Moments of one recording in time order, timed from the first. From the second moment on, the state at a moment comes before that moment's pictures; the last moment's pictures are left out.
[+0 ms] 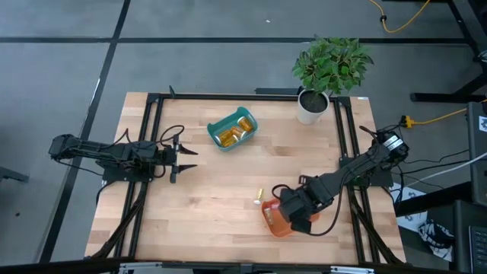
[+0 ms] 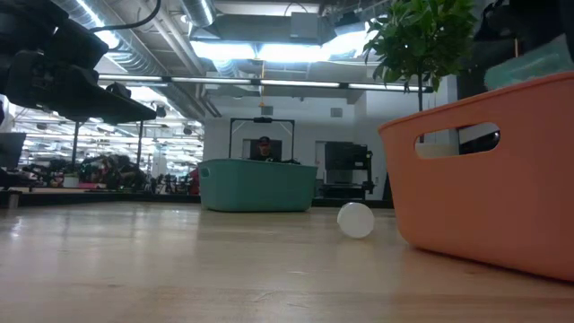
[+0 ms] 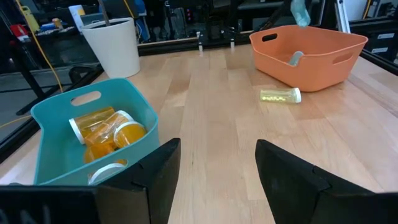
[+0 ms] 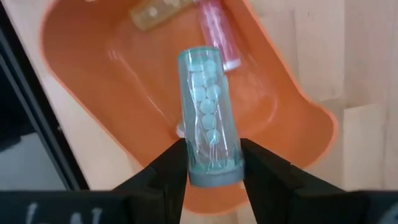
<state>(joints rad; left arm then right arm) -0.06 0.26 0.01 0.03 -0.14 0.08 0.55 1.71 1.44 -1.22 -0.02 0.78</state>
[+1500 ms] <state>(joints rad) -0.06 0.26 0.01 0.03 -0.14 0.08 0.16 1.86 1.44 -0.87 -0.06 -0.11</state>
